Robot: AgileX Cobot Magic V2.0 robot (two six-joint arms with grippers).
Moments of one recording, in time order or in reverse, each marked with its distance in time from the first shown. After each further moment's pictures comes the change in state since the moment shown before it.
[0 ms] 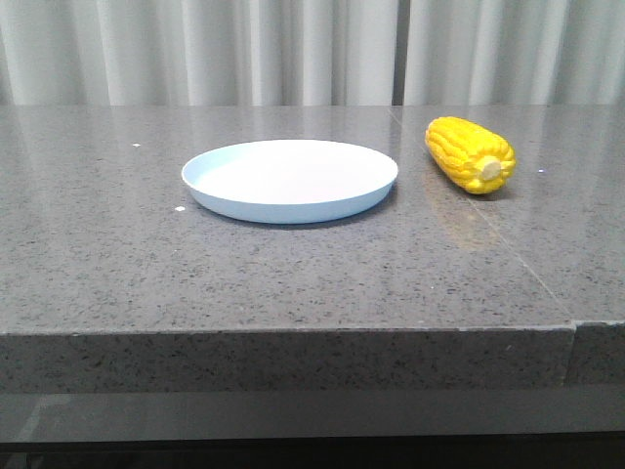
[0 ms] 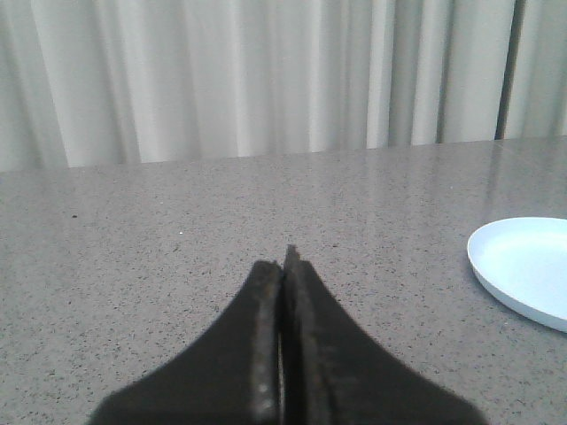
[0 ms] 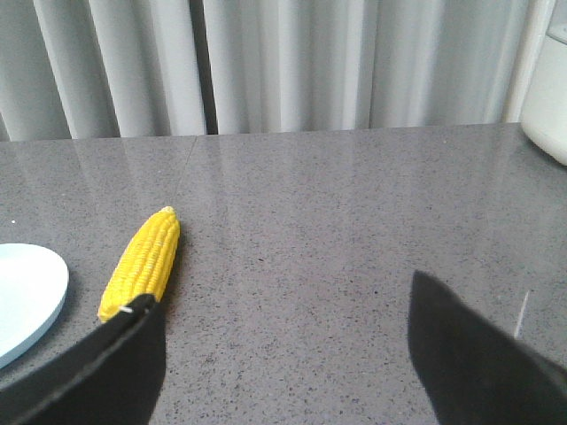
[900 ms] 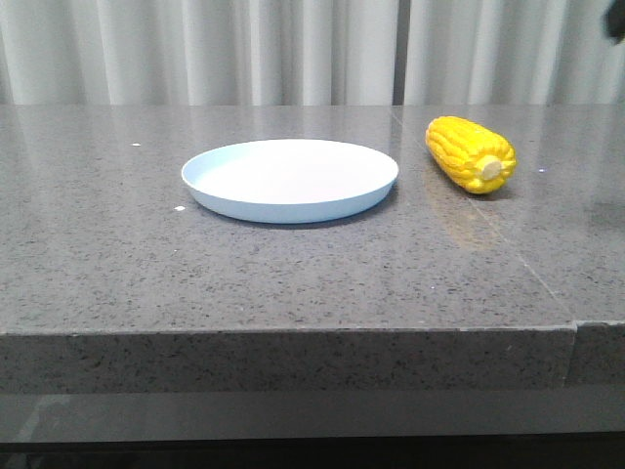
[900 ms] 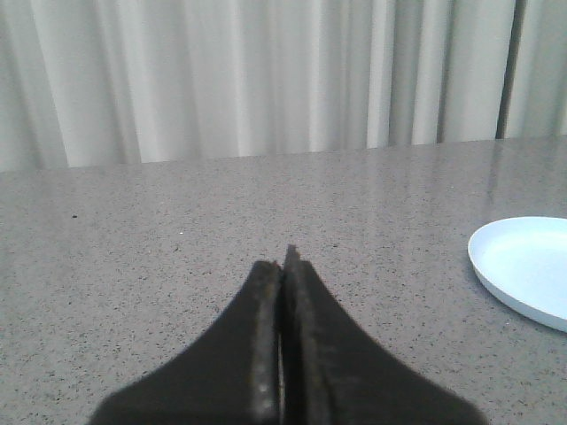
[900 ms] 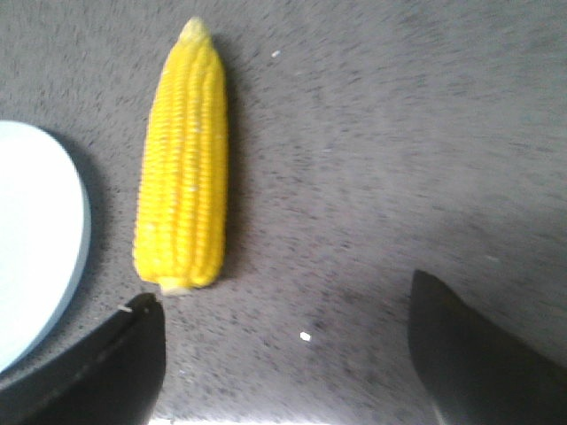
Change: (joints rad) left arm 0.000 0.000 0.000 0.000 0.000 0.002; right arm 0.096 0.970 -0.518 0.219 0.225 0.000
